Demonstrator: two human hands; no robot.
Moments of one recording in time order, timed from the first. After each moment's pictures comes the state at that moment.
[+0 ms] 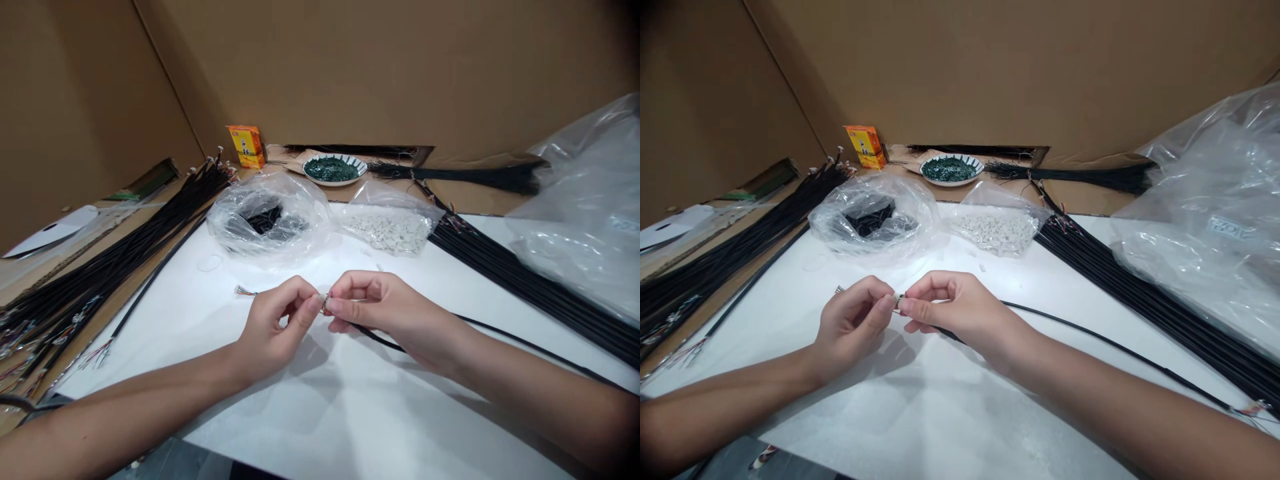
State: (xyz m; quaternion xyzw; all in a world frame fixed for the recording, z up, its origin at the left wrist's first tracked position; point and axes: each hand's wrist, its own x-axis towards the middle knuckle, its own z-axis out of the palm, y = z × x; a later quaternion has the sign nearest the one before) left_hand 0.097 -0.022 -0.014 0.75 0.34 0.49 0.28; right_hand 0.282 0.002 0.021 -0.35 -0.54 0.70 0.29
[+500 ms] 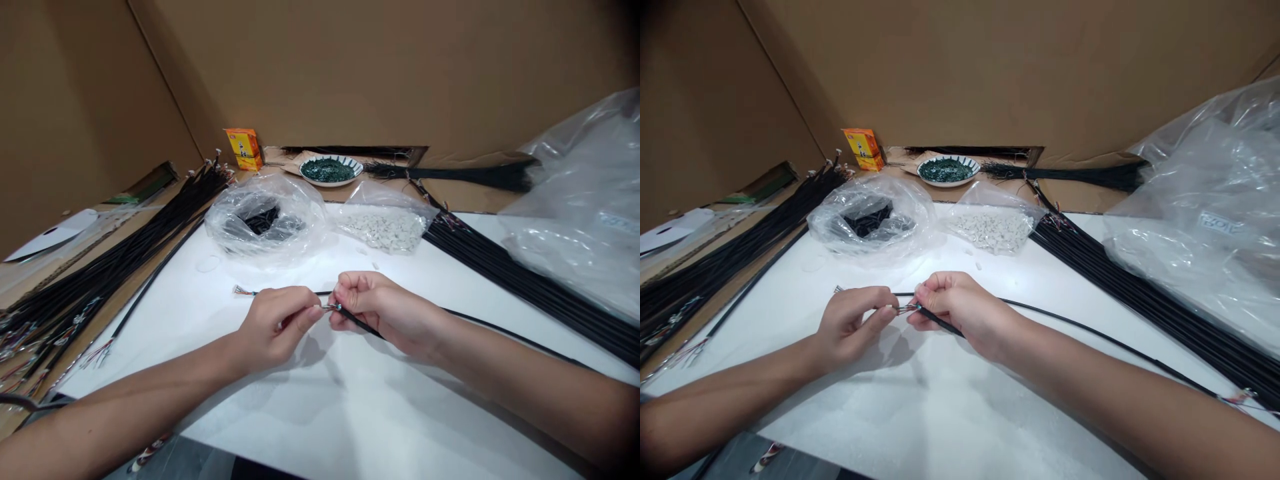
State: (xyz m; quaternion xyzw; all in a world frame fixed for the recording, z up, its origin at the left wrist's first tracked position) left_hand 0.094 -0.016 -0.006 0.86 0.29 0.41 0.11; right_hand 0.279 0.000 0.020 -0.39 -0.39 0.78 0.30
